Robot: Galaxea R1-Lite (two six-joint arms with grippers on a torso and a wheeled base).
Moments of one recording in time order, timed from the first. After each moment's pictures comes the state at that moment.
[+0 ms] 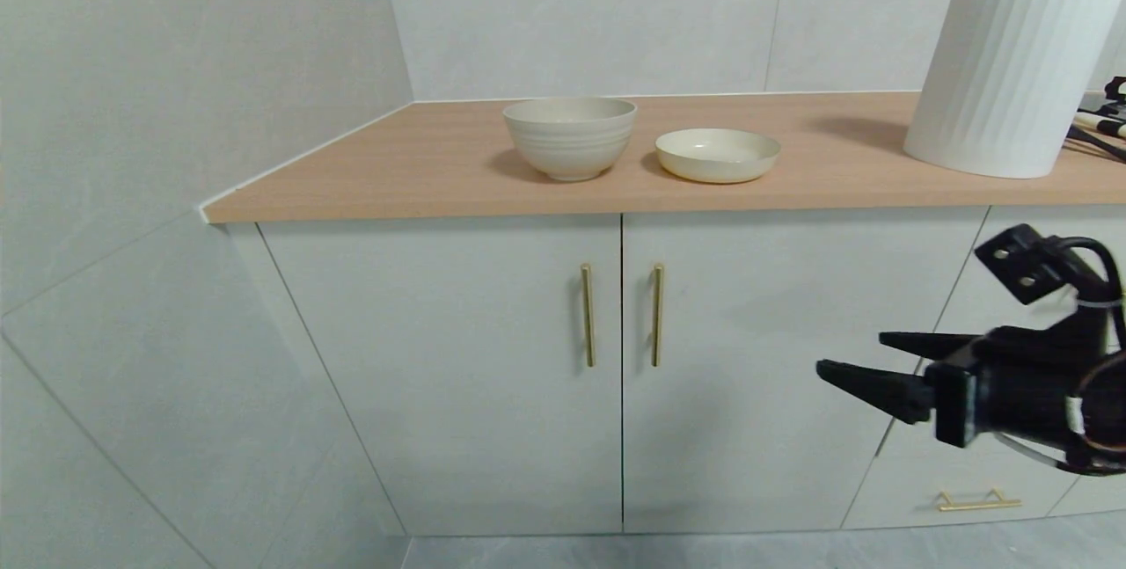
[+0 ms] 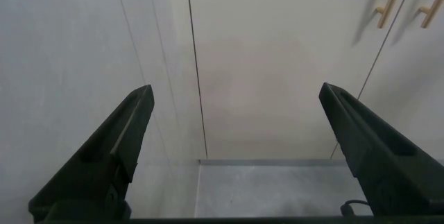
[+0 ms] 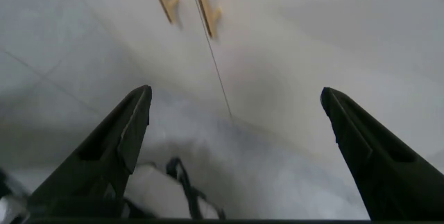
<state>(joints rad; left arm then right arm) 0.00 0.00 0.00 0.00 0.02 0.01 0.39 1.37 -0.56 -0.48 0.21 0.07</state>
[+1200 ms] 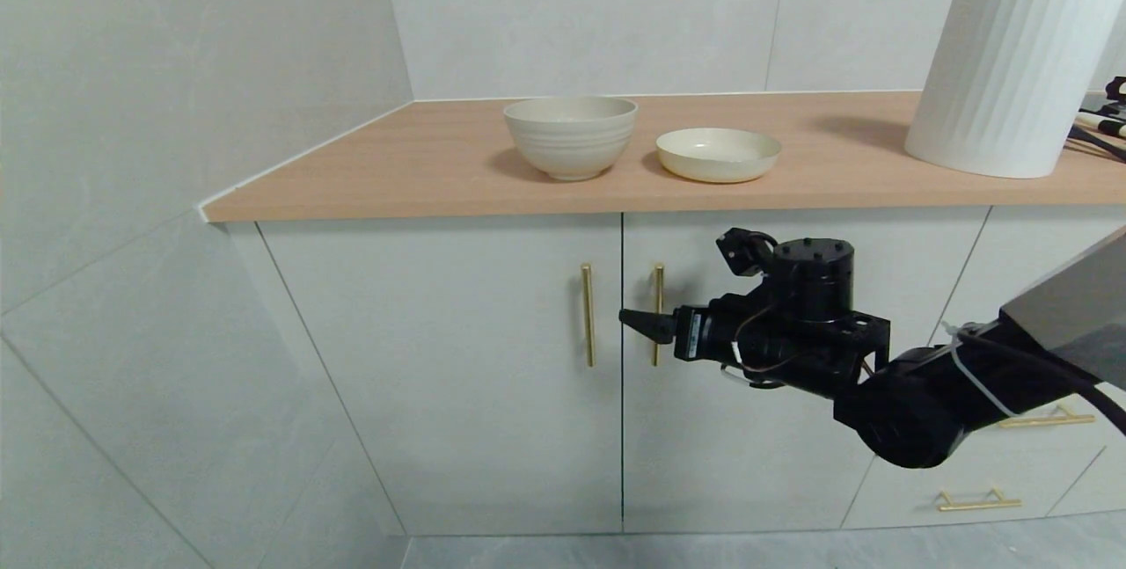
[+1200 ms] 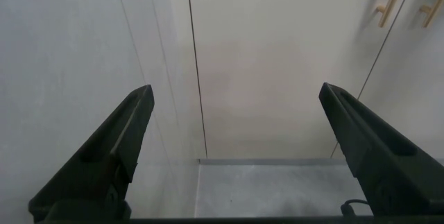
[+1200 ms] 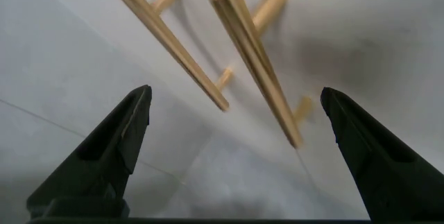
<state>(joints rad) 0.00 0.00 0.00 0.00 0.02 0.01 0.56 2.07 -0.97 -0.89 0.21 0.38</state>
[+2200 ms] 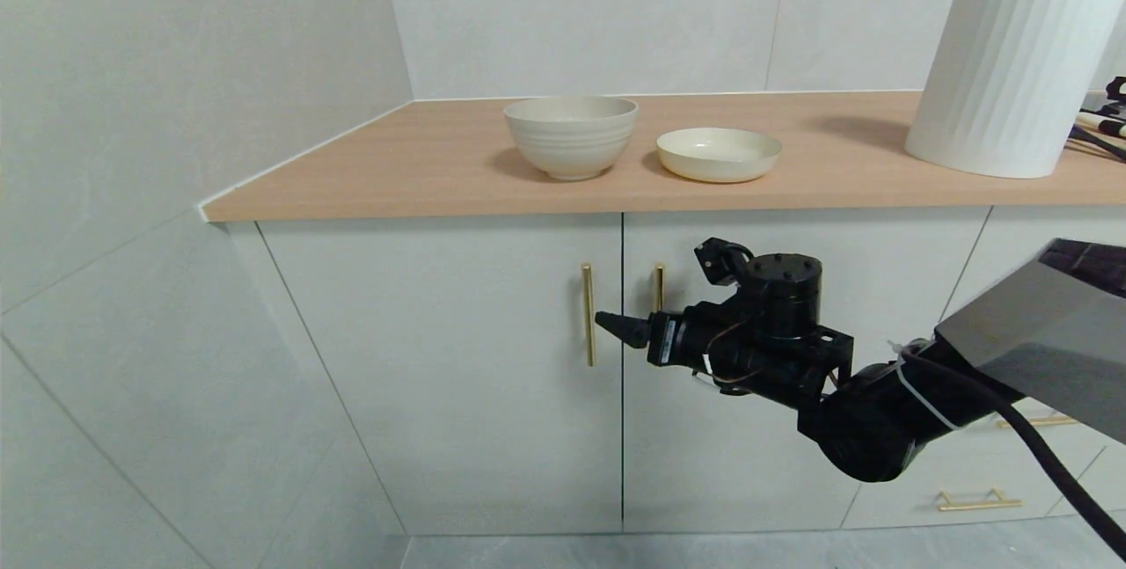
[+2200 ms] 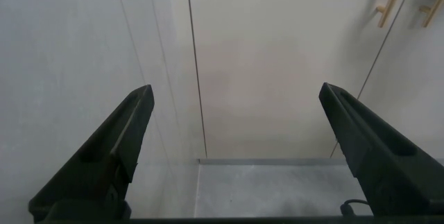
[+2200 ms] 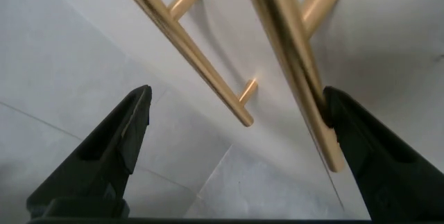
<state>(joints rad) 0.00 0.00 0.00 0.00 0.02 0.00 0.60 2.15 -1.00 -1.00 0.20 0.45</state>
